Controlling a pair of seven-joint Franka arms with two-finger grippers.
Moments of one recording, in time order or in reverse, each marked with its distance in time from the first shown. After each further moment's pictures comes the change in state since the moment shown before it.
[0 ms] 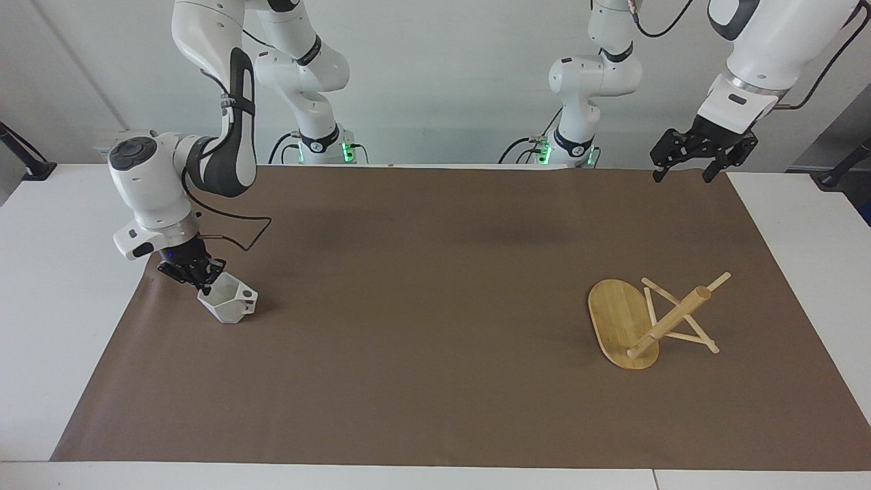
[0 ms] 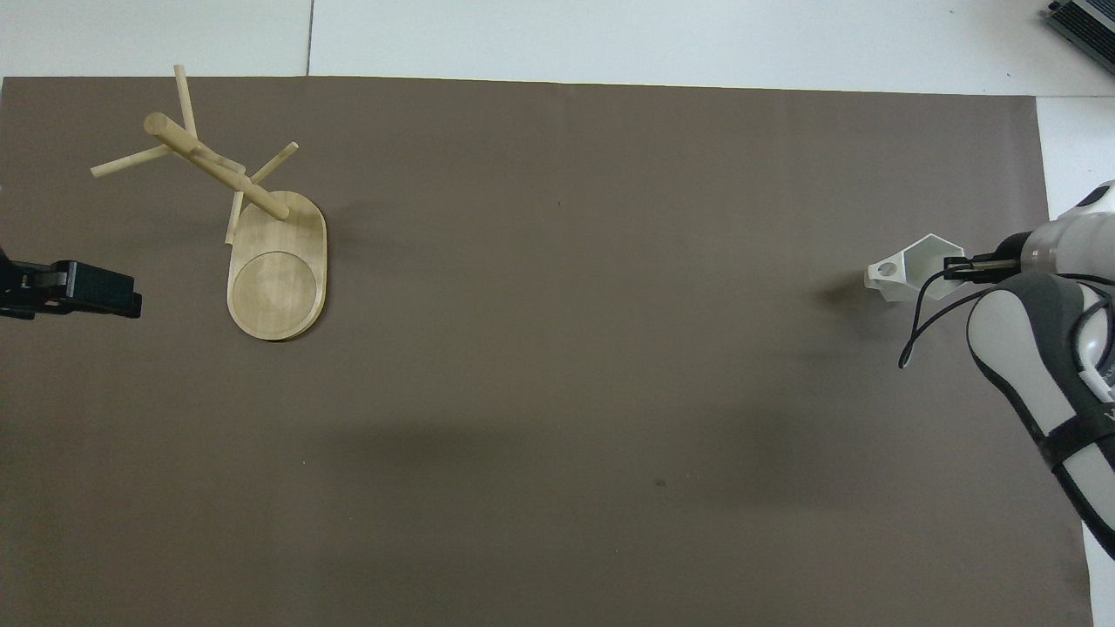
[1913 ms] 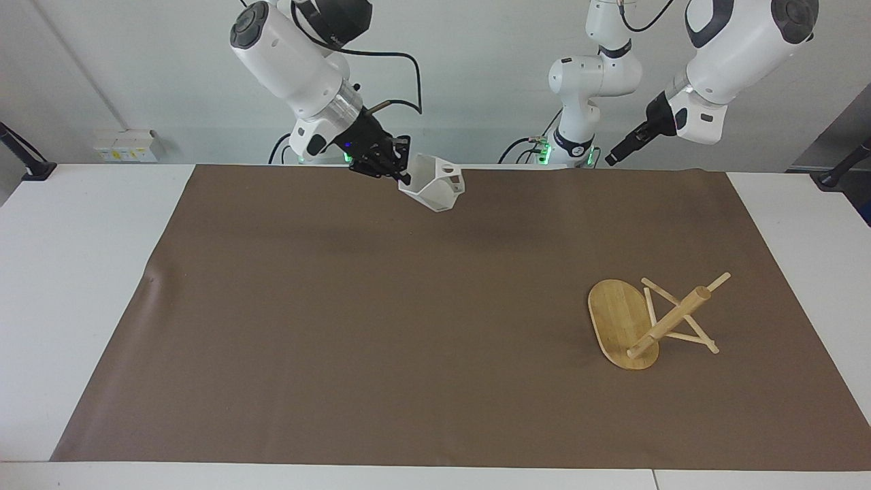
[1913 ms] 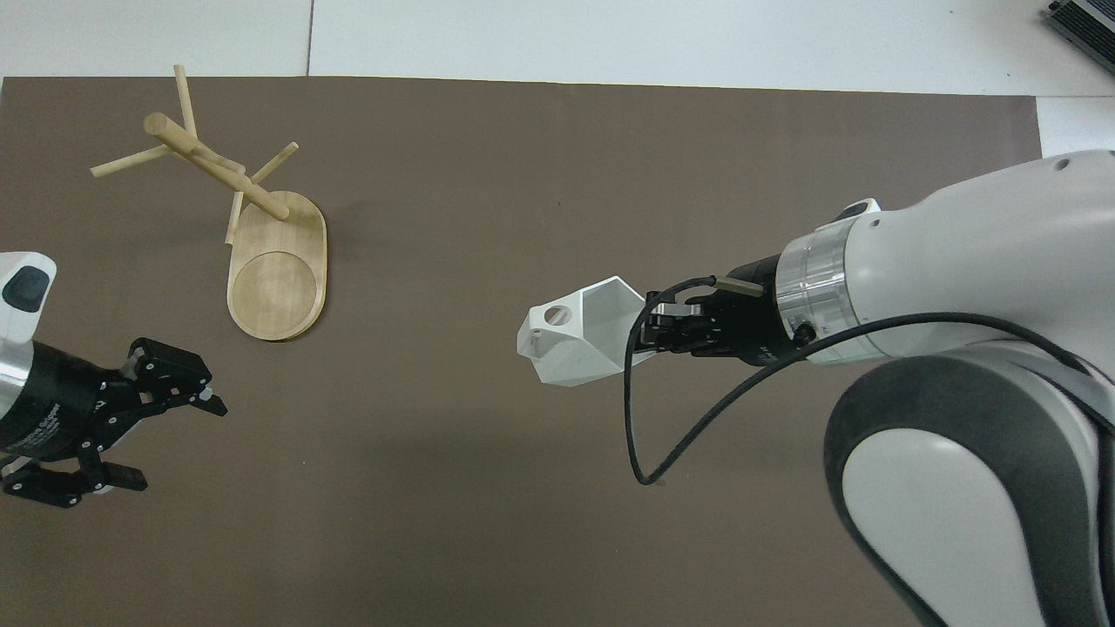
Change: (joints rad) left arm 0.041 -0.184 -0.001 -0.327 -0.403 -0.099 -1.036; right arm 0.018 -0.223 0.573 0.185 0.639 -0.449 0.590
